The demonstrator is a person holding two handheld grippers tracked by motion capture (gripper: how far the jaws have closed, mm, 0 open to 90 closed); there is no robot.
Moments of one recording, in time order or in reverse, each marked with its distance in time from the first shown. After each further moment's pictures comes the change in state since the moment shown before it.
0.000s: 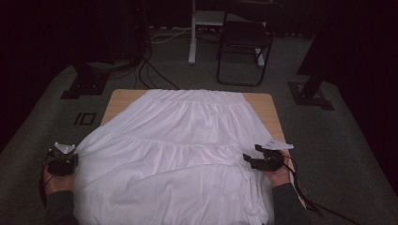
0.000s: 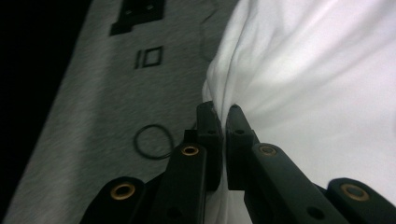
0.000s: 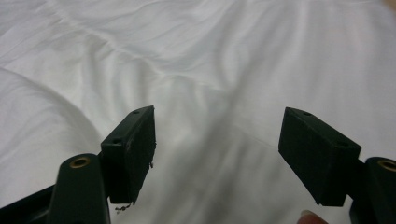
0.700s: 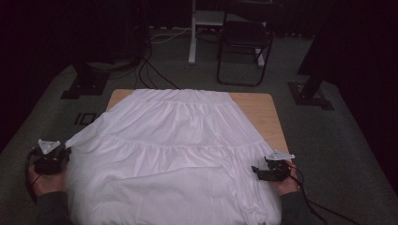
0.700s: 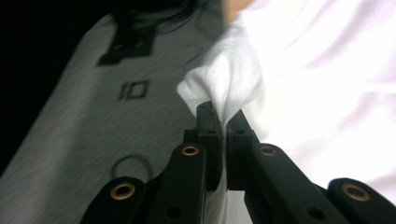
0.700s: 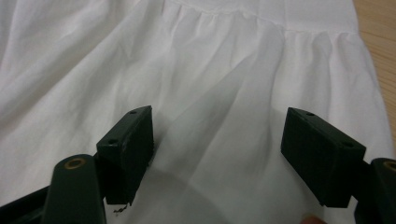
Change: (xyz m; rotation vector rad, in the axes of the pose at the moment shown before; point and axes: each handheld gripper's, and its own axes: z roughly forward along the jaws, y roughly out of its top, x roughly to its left) left arm 0.001 0.015 -0.063 -0.215 -0.192 -0.066; right arm -0.011 -0.047 0.001 0.173 -0.089 -0.029
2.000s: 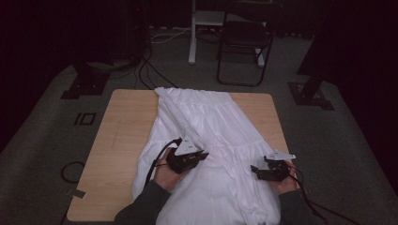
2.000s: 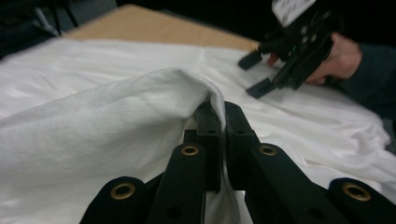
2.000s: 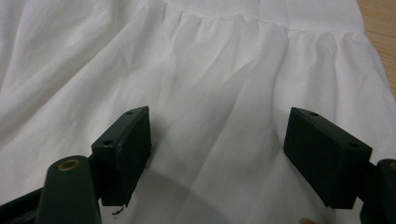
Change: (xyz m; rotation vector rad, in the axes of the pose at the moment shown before) left arm -0.345 0.065 0.009 -0.082 -0.904 0.484; right arm -0.002 -0.002 0.004 -0.031 0.015 0.028
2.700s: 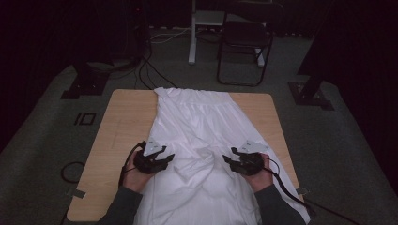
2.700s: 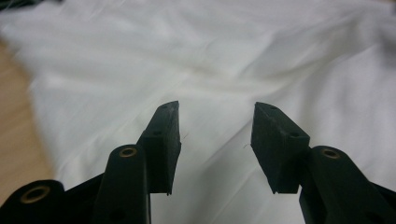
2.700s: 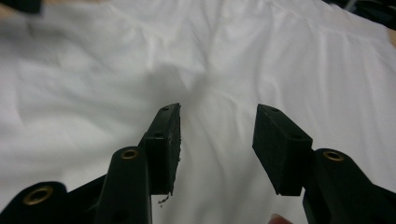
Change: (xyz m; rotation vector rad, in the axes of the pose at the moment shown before) left arm 0.055 -0.075 -0.070 0.086 0.313 -0.160; right arm 0.105 0.097 -0.021 -0.116 0.108 -0.117
